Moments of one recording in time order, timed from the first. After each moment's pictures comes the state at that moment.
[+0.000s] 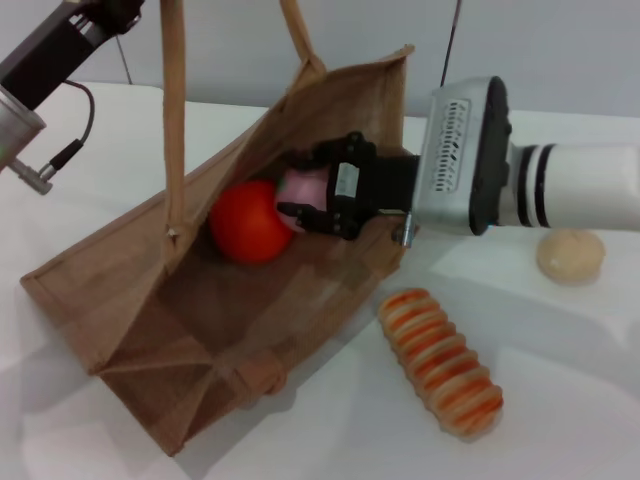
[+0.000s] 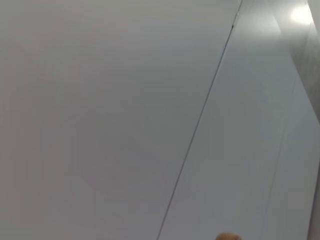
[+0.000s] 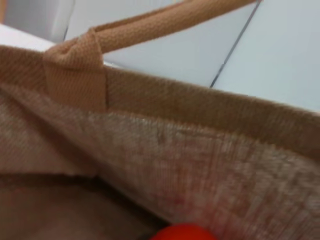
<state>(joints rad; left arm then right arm) -0.68 -2.03 0.11 0.36 -1.46 -1.71 1.81 1.12 2.03 -0.11 0.11 -2.46 -0.89 0.51</state>
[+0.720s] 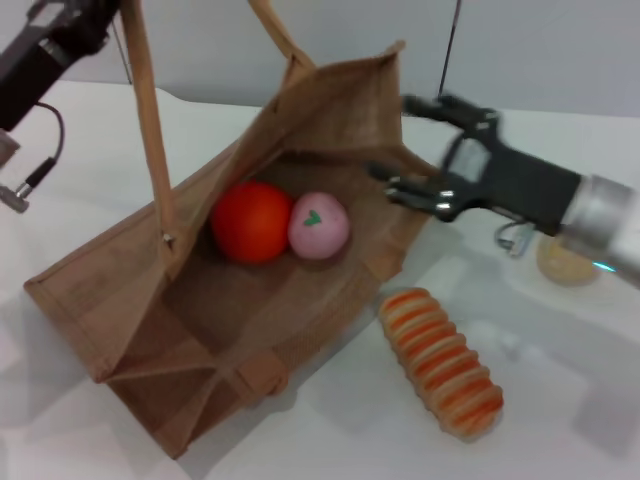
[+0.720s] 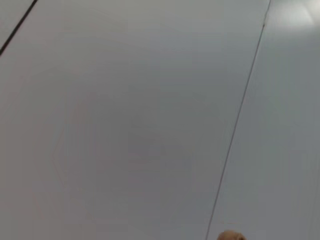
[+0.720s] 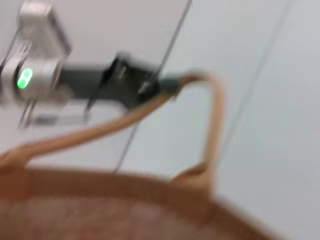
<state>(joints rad) -0.63 -2.03 0.09 0.34 -1.48 -1.65 1.93 0.80 2.02 0.26 -0.01 -2.46 -1.35 0.28</state>
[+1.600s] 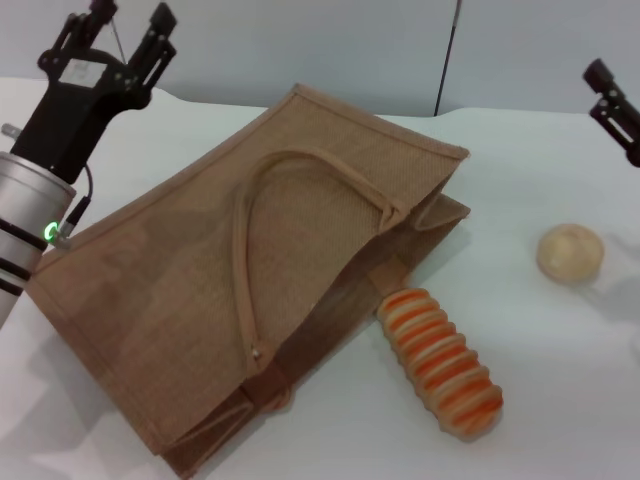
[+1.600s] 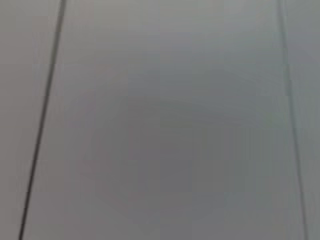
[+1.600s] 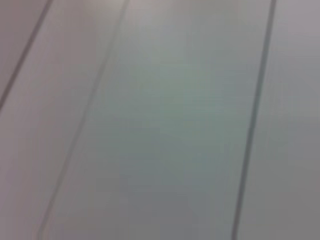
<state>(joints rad) -0.60 -2.04 0.07 -0.03 -1.68 -1.52 2.70 0.61 2.02 0.71 -0.11 -2.46 -1.63 0.28</state>
